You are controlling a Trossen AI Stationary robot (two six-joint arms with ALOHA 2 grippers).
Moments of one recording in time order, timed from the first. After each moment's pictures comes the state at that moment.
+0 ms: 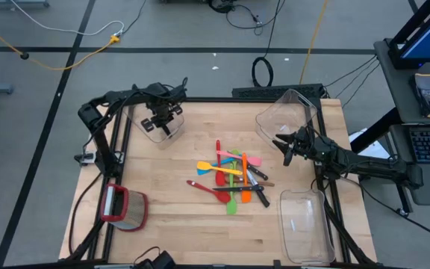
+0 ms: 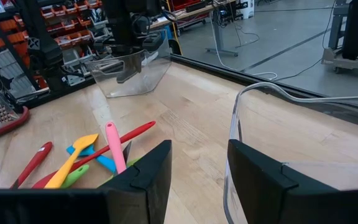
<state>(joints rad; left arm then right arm) 0.75 1.81 1.21 -1.10 -0.11 -1.51 -0.27 0.27 0.02 0.07 0.21 0.28</state>
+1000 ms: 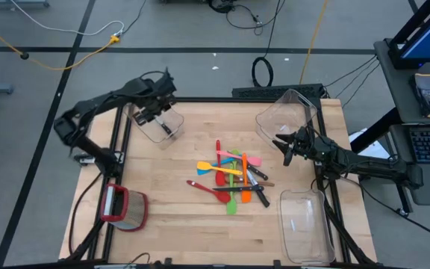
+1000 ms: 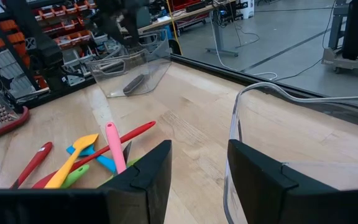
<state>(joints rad) 0.73 1.52 1.22 -1.09 -0.16 -1.44 -0.27 0.27 0.02 0.07 0.21 0.28</state>
